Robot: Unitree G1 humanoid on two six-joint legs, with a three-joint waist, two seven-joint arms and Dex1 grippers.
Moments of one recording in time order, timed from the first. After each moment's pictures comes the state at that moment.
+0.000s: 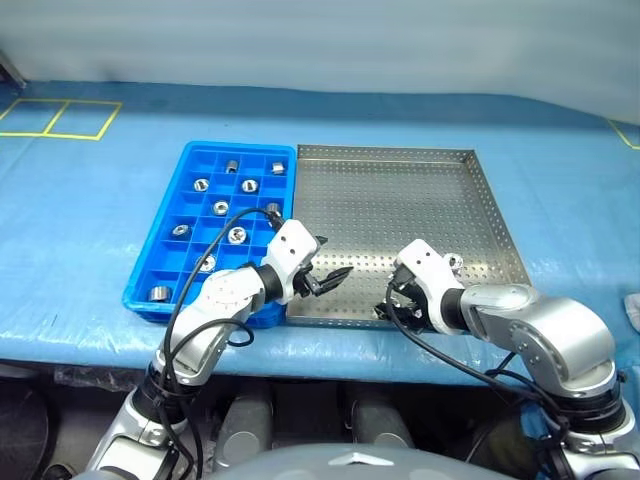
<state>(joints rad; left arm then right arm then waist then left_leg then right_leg) -0.25 0.32 -0.33 -0.40 -0.23 0.65 -0.52 -0.26 -0.61 0.08 -0.69 0.46 1.57 0.47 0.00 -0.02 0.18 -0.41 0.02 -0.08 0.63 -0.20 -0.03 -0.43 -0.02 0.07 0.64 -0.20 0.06</state>
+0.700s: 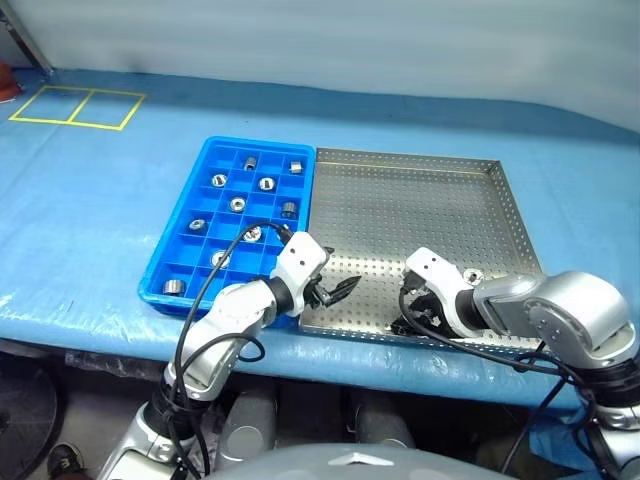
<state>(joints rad) -0.18 0.23 -0.39 -0.41 -0.21 0.64 -0.45 -0.36 -0.84 0.18 -0.51 0.77 1.59 0.44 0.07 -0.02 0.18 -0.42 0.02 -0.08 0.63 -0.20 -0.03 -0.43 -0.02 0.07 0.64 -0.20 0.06</state>
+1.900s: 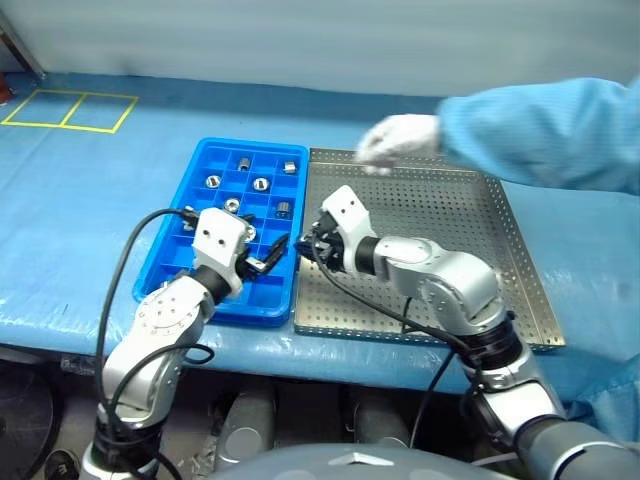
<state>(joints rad) -0.04 0.33 -0.02 -0.70 -0.25 0.75 -0.28 -0.55 -0.28 0.33 -0.30 0.49 1.03 0.30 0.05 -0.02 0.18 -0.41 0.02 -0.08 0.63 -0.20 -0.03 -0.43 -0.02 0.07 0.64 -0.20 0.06</state>
